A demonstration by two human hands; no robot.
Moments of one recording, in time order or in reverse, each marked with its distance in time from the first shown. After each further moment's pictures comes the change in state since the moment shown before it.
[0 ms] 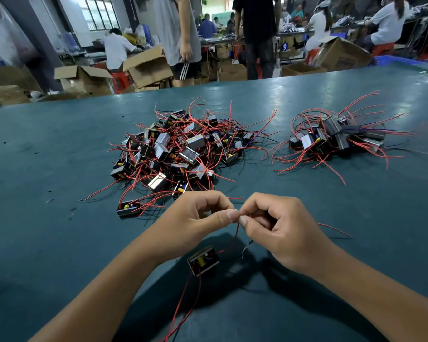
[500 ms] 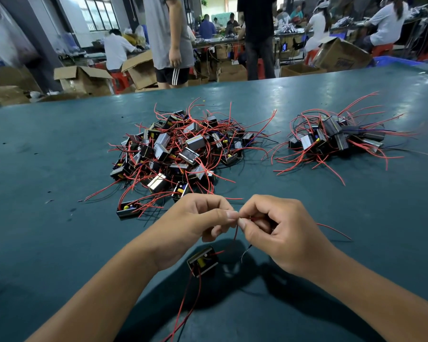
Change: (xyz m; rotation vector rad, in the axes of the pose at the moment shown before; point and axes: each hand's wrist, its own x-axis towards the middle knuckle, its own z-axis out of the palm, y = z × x) left_hand 0.002 0.001 0.004 -0.323 -0.034 -0.191; right_hand -0.001 0.000 0.000 -0.042 0.011 -0.062
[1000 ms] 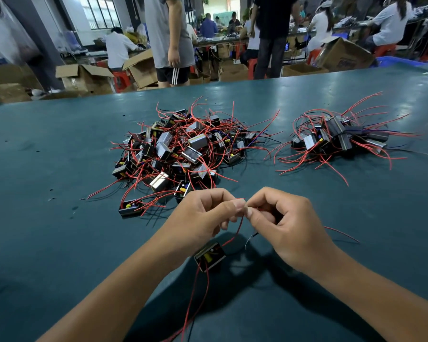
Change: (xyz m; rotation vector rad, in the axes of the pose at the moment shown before) left_hand 0.005 -0.004 0.009 0.042 0.170 0.055; right_hand 0.003 0.005 0.003 0.071 0.109 0.113
